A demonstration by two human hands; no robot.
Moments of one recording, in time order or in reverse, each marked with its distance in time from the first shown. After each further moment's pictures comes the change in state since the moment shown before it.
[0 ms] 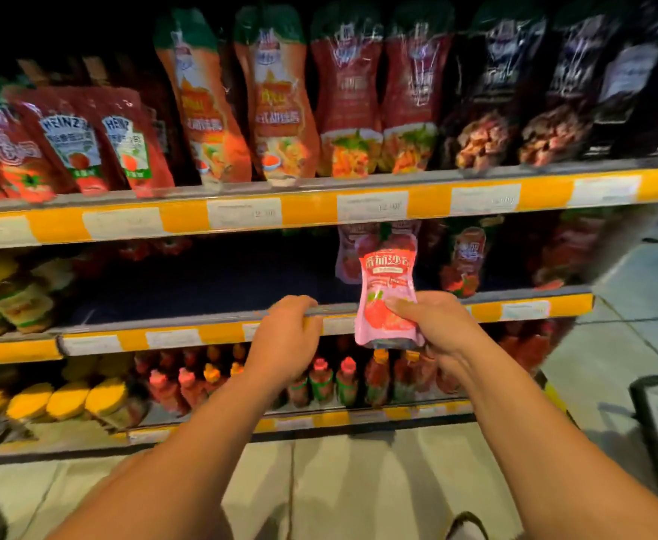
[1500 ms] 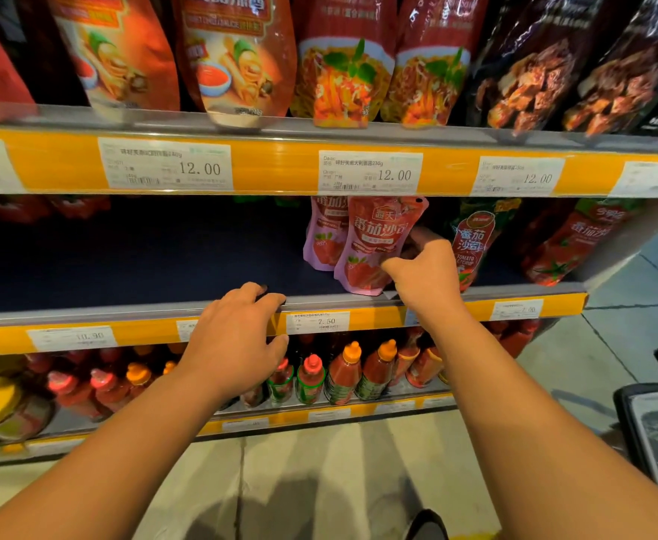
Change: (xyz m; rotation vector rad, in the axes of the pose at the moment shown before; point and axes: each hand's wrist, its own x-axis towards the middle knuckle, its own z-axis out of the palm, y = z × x) left_hand 0.038 -0.026 0.023 0.353 -0.136 0.122; right_hand 0.088 -0.009 -0.003 -0.403 0.247 -0.367
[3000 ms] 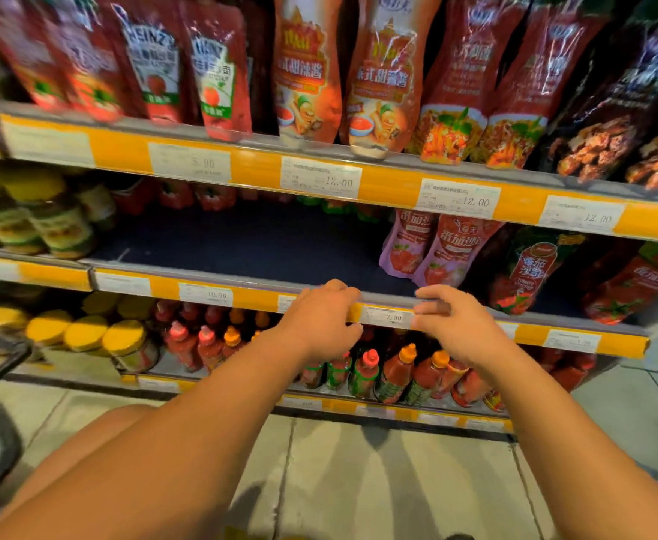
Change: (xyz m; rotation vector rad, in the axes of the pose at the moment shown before) left_hand -0.034 -0.004 -0.030 -0.181 -0.133 0.024; right_hand -0.082 -0.037 0.004 -0.263 -0.435 0.148
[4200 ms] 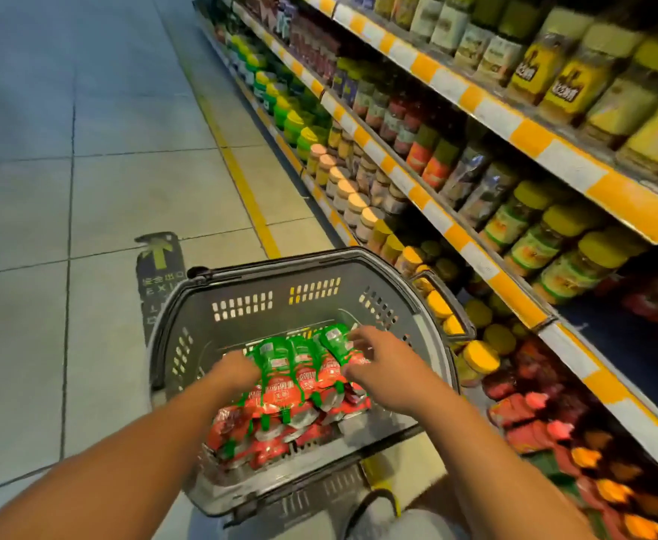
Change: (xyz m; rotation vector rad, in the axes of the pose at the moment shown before) left_hand -0.571 -0.404 0.049 -0.760 0.393 -1.531; right_hand -0.229 -0.313 0.501 -0.593 -0.983 -0.740
